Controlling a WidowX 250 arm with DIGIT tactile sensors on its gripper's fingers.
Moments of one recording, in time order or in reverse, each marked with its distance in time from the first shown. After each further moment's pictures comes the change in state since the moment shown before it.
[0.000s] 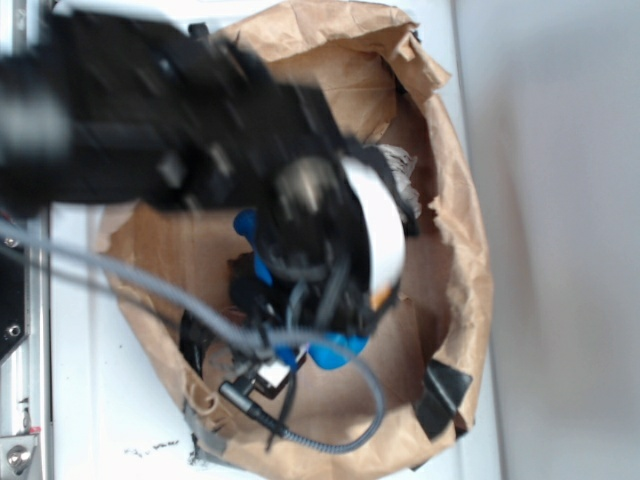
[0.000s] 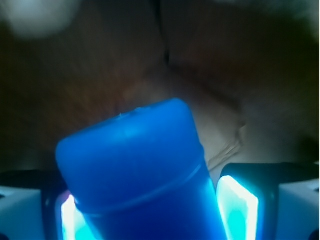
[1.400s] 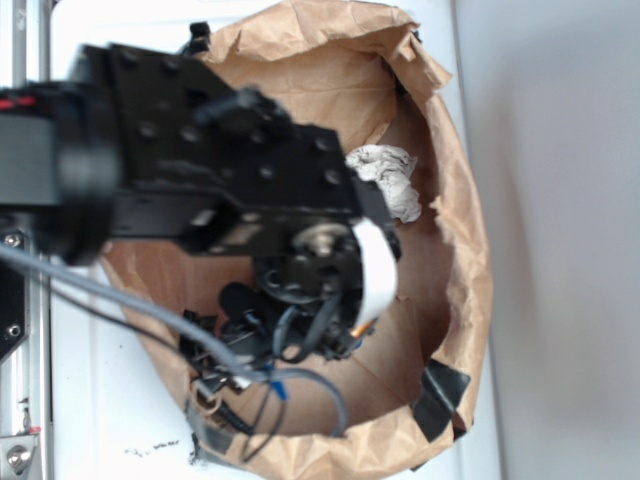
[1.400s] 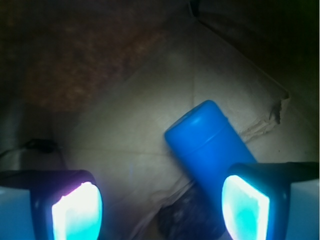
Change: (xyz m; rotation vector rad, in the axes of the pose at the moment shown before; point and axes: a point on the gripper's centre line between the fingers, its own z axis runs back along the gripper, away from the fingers) arm -0.023 0.001 -0.048 -0.035 0.260 -0.127
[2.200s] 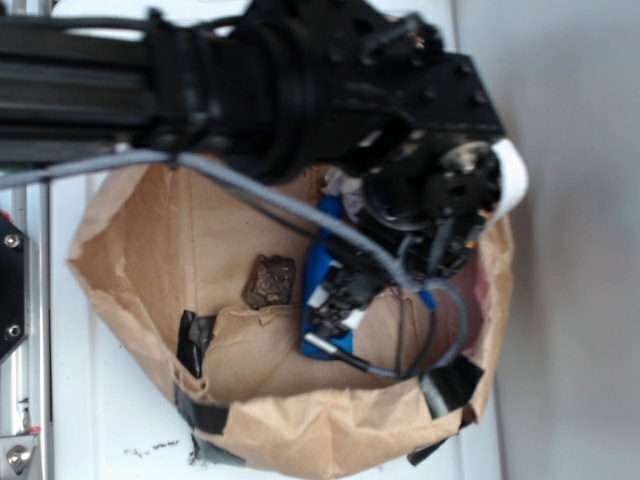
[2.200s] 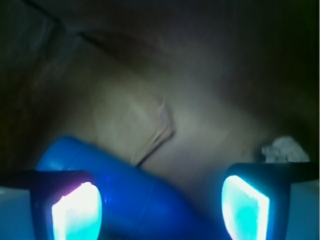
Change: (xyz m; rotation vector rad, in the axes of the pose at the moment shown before) arm 0.009 0.059 0.005 0.026 0.018 0.236
